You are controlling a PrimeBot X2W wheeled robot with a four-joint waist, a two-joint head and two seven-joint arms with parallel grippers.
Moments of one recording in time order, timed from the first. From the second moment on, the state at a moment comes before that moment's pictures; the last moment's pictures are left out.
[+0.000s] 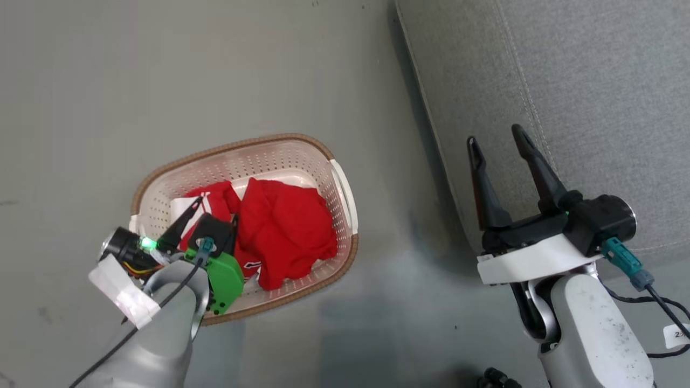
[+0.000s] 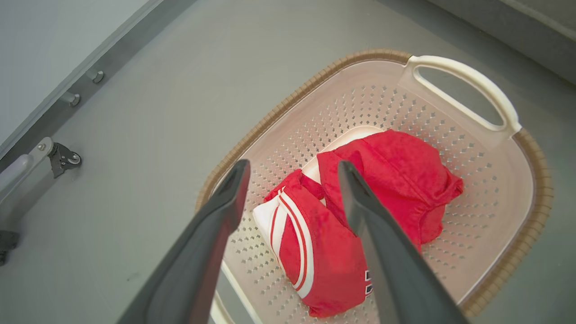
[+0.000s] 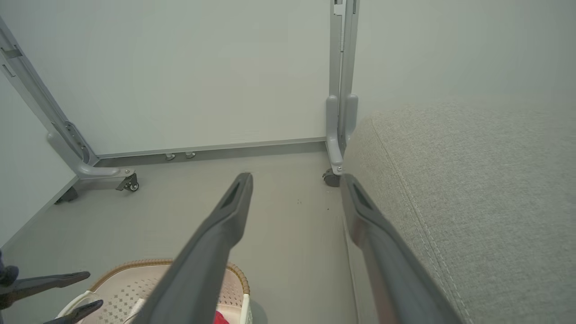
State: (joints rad) left arm -0.60 0.12 -0.32 0.99 0.16 -0.02 -0.26; right arm -0.26 -0.05 0.16 0.06 0.14 0.13 -0.26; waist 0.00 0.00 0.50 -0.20
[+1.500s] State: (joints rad) left arm -1.02 0.26 -0.56 1.29 0.34 0.08 0.36; right arm -0.34 -0.05 0.31 -0.11 0.33 0.13 -0.26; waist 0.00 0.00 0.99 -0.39
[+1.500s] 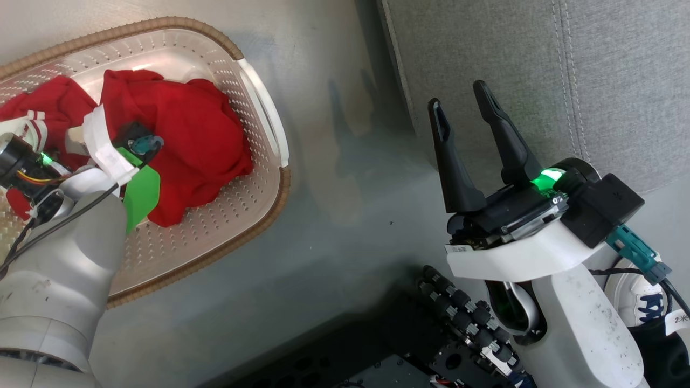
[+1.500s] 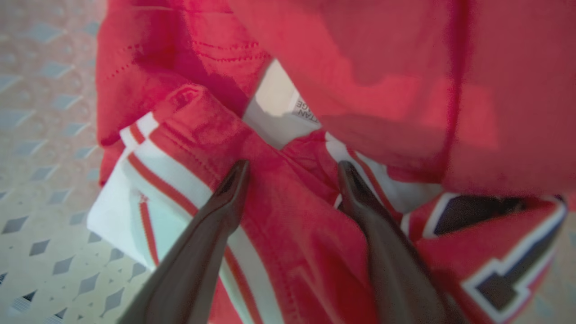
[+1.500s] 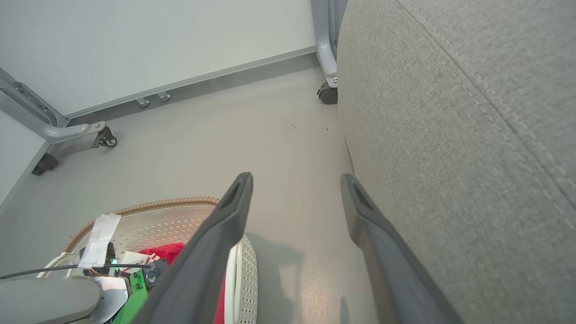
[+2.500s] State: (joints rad) left arm -1.03 0.22 -0.55 1.29 0.23 0.08 0.46; right arm -0.36 -0.05 0.29 -0.08 0.31 0.13 -0.26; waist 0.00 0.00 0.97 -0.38
